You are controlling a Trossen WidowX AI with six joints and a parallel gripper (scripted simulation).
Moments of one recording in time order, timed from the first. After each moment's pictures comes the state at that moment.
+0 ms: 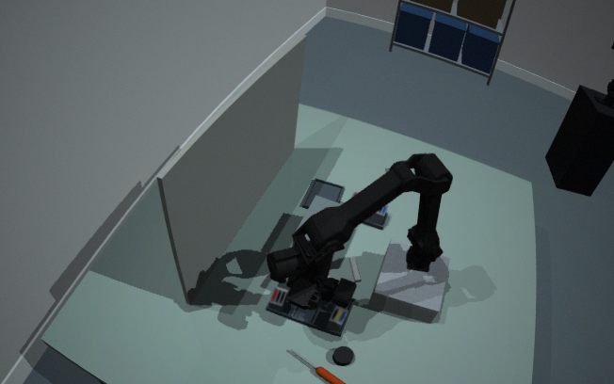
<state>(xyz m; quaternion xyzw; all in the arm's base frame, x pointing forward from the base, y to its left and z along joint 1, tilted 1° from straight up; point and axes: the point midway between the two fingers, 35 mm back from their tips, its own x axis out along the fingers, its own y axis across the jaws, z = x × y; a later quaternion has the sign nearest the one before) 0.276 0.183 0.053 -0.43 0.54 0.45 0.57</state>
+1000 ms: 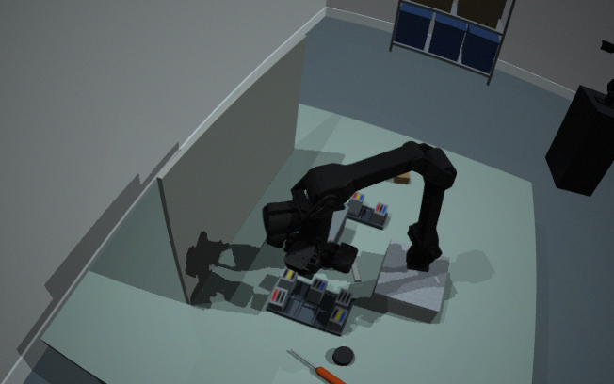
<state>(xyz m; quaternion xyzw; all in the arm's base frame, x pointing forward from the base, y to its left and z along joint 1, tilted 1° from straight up) 0.292 0.148 0.138 -0.43 0.54 0.45 0.57</state>
